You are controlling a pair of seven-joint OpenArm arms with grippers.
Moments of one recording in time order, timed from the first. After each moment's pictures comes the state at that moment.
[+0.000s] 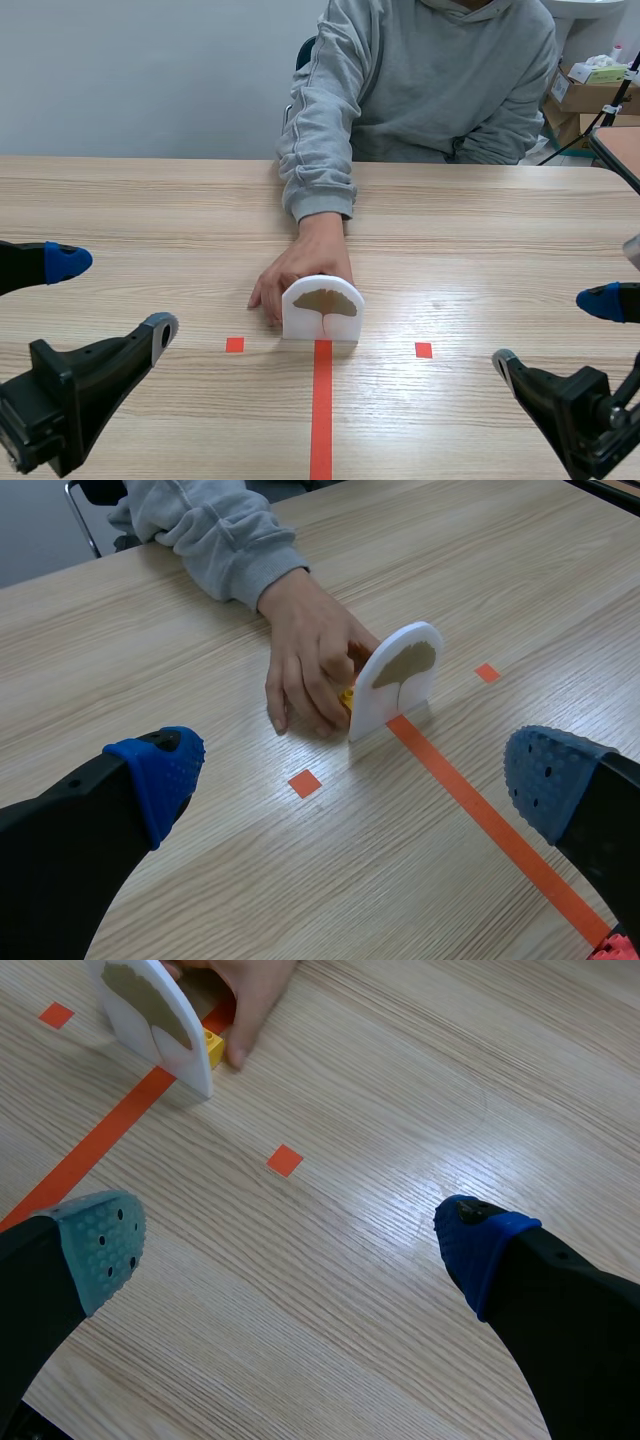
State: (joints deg) left arm 45.3 -30.5 -8.4 119.7 -21.5 -26.8 0.0; right arm -45.2 30.8 12.3 114.7 16.8 24.9 -6.4
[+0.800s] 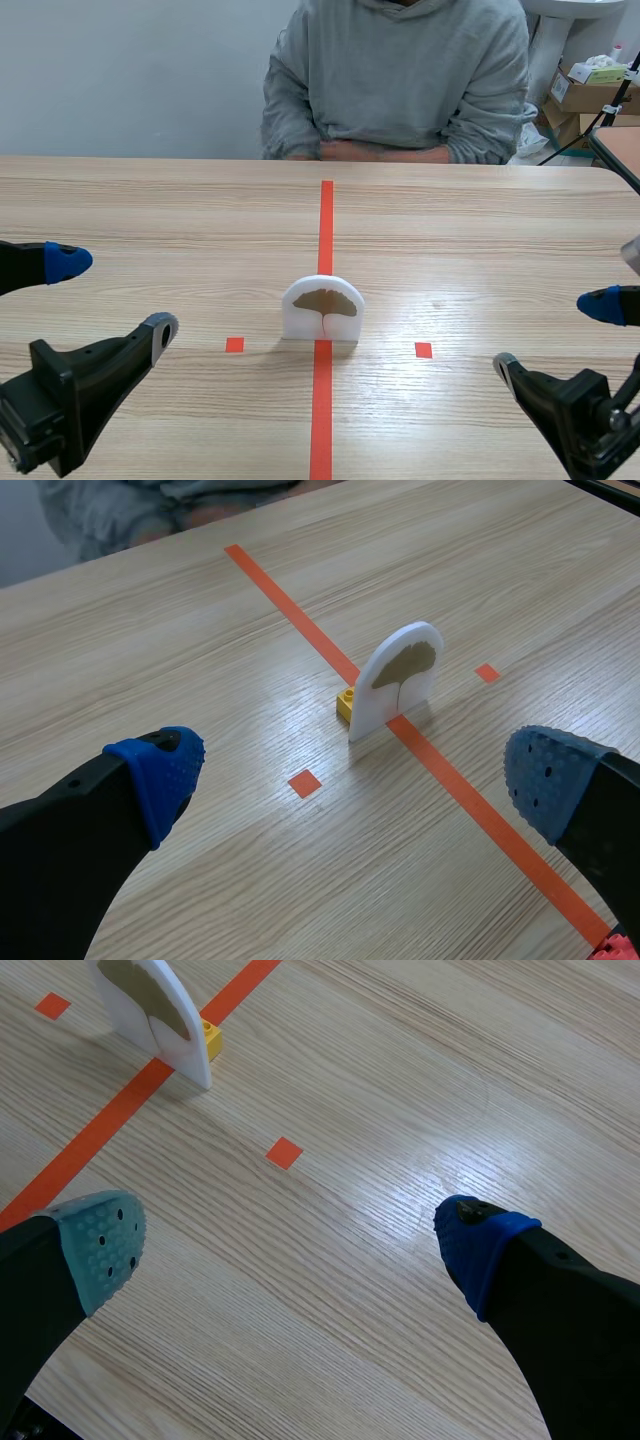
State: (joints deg) left arm 45.3 -30.5 -8.4 119.7 -21.5 -26.8 0.0; right arm -45.2 30.8 12.3 114.7 16.8 24.9 -7.3
